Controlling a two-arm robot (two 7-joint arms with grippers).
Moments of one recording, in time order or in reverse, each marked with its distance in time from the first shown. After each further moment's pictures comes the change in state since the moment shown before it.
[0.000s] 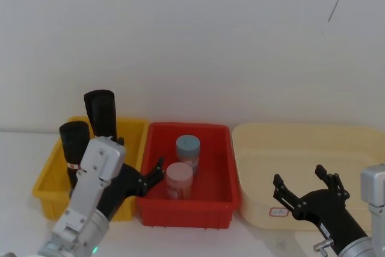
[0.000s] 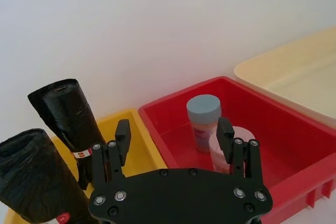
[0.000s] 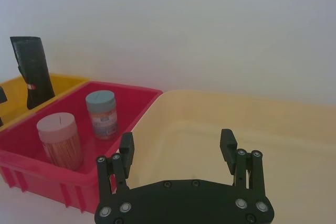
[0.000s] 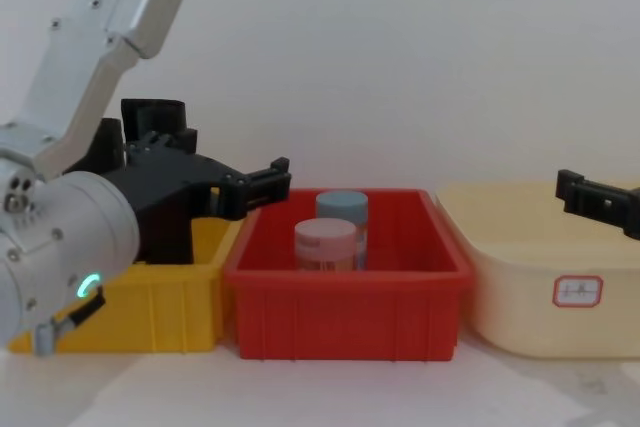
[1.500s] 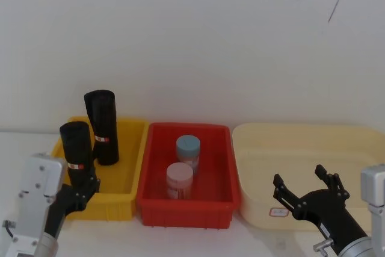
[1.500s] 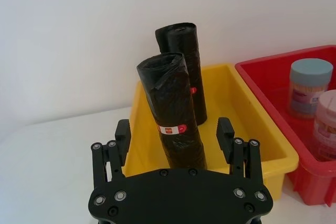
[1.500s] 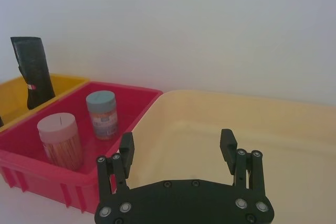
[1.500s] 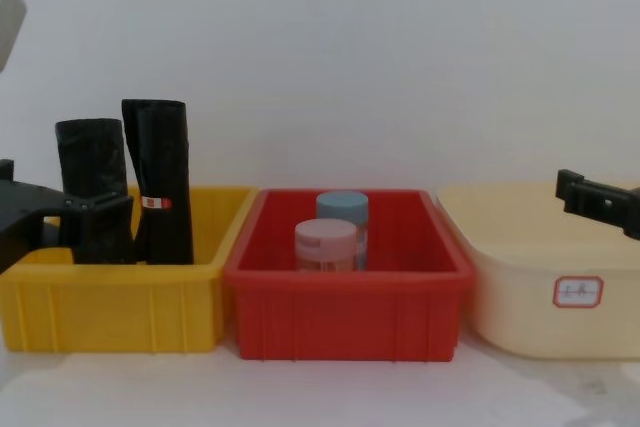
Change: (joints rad) left arm 0.223 -0.029 -0.159 -0.179 0.077 0.136 0.255; right arm 0.000 0.000 0.000 0.000 0.000 0.000 0.000
